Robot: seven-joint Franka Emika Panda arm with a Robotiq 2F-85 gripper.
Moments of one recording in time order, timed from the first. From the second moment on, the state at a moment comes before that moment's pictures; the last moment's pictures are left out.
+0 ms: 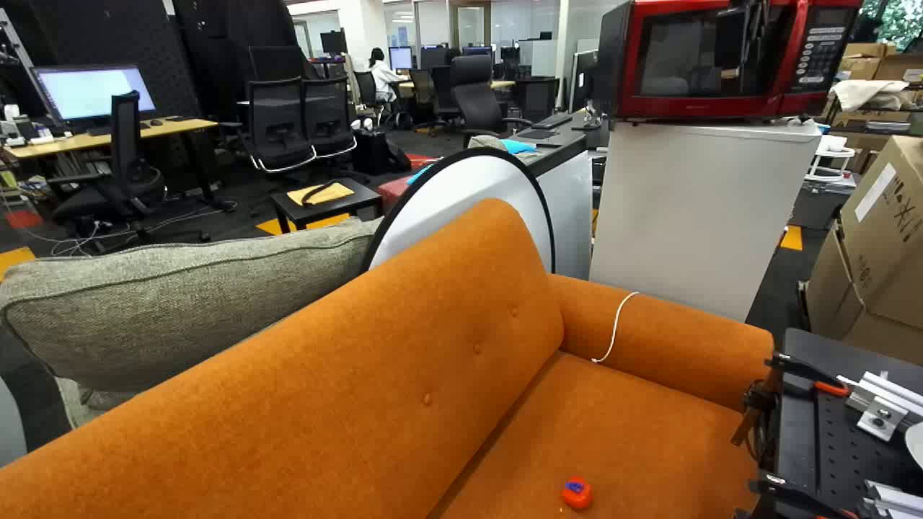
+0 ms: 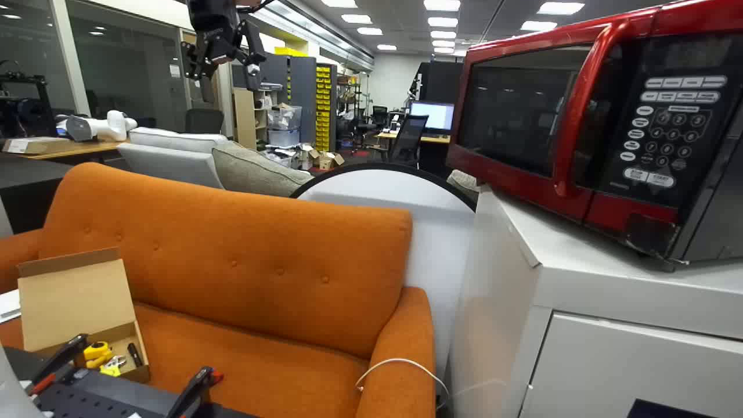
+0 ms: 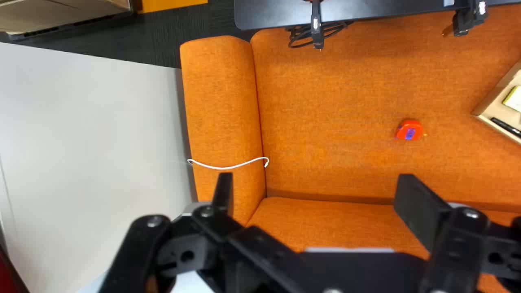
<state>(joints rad) -0.07 -0.43 0.02 -2.14 -0.27 1.56 0.00</state>
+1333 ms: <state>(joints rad) 0.00 -0.31 0.10 -2.27 -0.36 1.93 0.25</state>
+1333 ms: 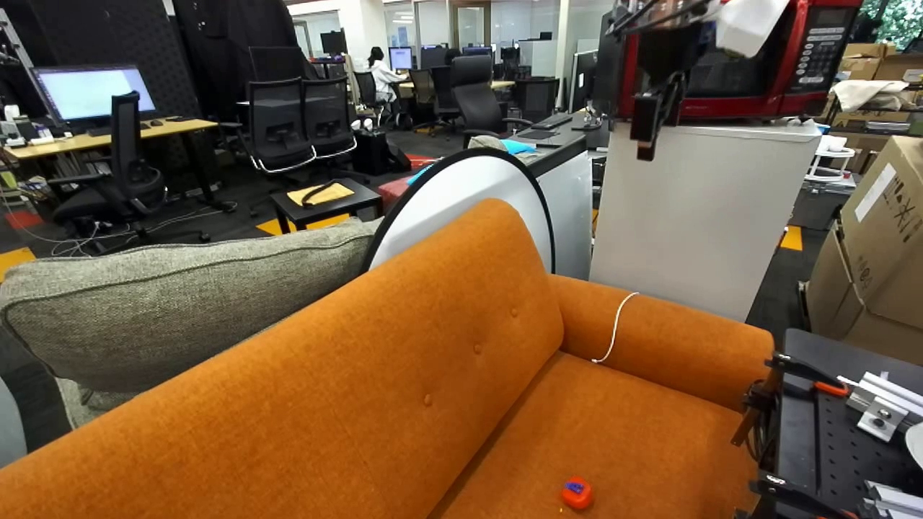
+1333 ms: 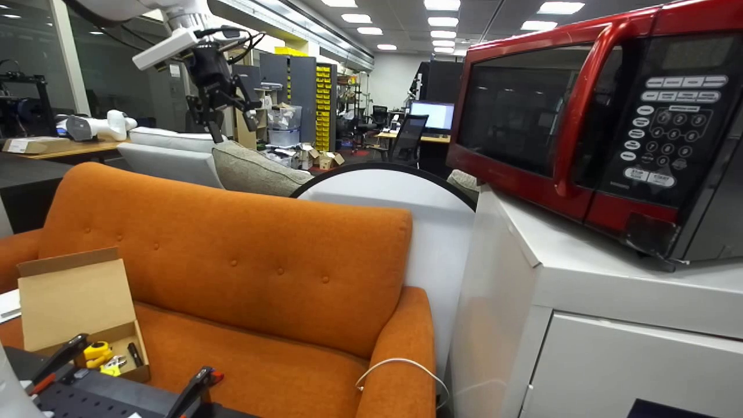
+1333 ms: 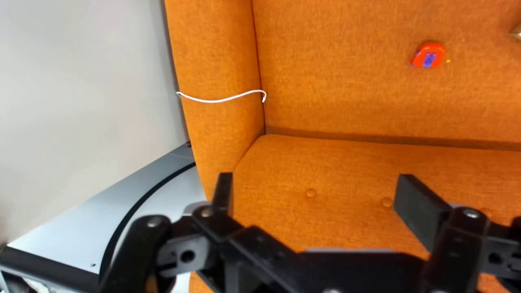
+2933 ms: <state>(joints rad) 0.10 0.15 0.13 -2.41 -0.21 2.46 0.02</state>
